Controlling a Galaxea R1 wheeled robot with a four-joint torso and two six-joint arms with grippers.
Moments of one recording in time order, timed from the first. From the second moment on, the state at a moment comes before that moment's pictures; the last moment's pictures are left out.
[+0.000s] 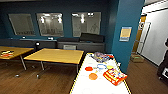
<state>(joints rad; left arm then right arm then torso) 1.51 2.79 -2.52 0.11 -0.05 -0.18 -1.54 2.51 -2.02 0.14 0.17 0.16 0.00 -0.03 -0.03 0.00</state>
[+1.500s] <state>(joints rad) 1.51 2.83 -2.58 0.11 -0.05 -0.18 -1.55 2.57 -2.10 0.11 0.17 0.16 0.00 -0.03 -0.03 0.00</state>
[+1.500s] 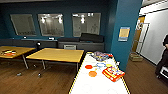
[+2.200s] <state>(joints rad) 1.51 2.88 -2.62 0.11 -0.05 -0.16 -1.55 2.61 -2.16 0.10 0.16 0.16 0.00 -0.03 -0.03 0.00</state>
